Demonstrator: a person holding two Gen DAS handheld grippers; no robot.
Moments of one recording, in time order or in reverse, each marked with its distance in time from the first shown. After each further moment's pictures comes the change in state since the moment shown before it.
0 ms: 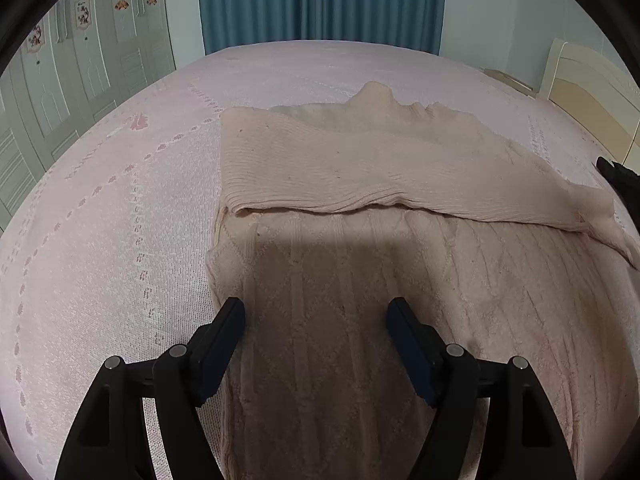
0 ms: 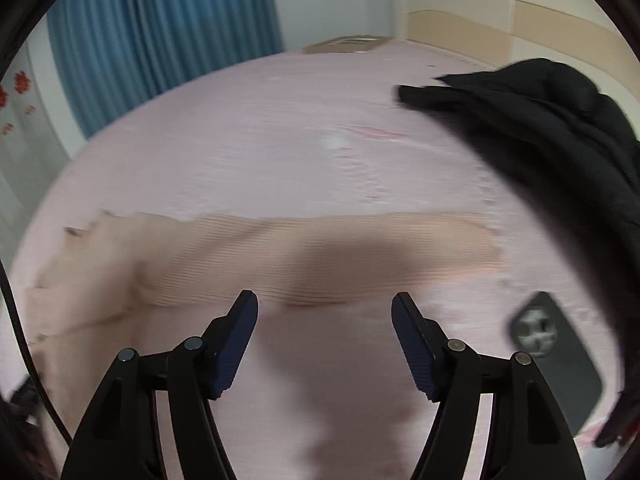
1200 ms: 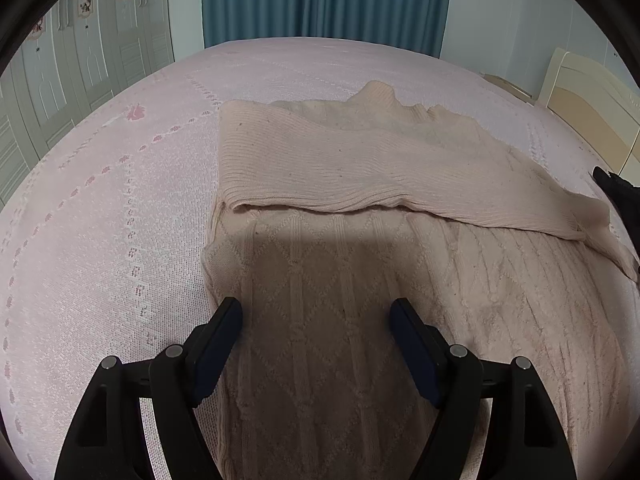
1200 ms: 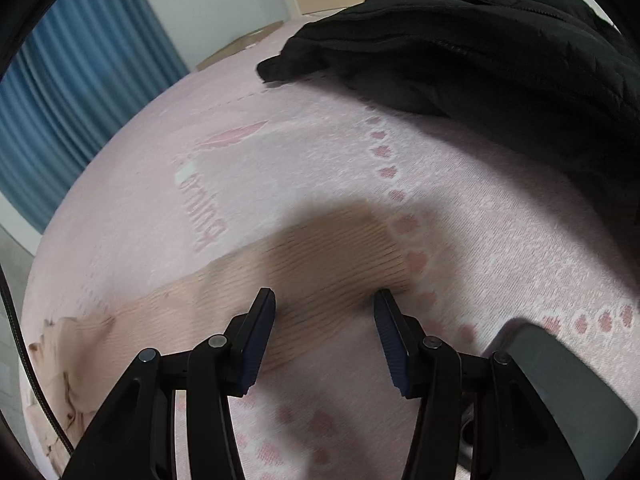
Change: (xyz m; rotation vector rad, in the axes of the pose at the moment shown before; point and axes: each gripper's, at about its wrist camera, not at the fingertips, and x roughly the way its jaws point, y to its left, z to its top) left arm 0.006 0.003 0.001 -0.033 0.008 -0.036; right arm 0.095 -0.126 0.029 0.364 0.036 -0.047
